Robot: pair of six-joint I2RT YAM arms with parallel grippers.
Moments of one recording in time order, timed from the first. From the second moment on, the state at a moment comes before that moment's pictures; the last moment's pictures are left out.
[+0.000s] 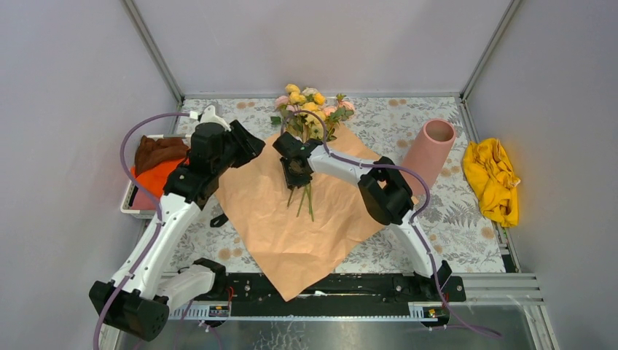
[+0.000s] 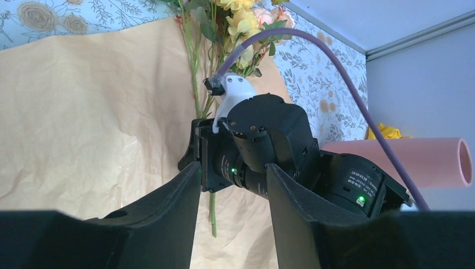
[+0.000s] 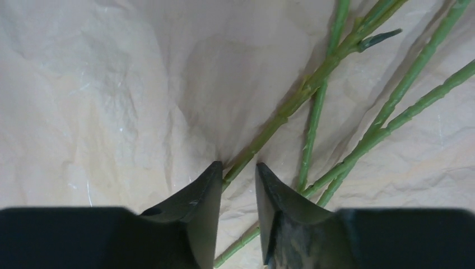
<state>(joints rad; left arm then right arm) -0.31 1.04 1.07 -0.46 -0.01 -0.72 0.85 2.33 1.90 -0.74 0.06 0.53</state>
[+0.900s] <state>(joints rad) -0.31 1.07 0.93 -0.40 0.12 -0.74 0.88 2.02 1.74 -0.72 0.25 0.64</state>
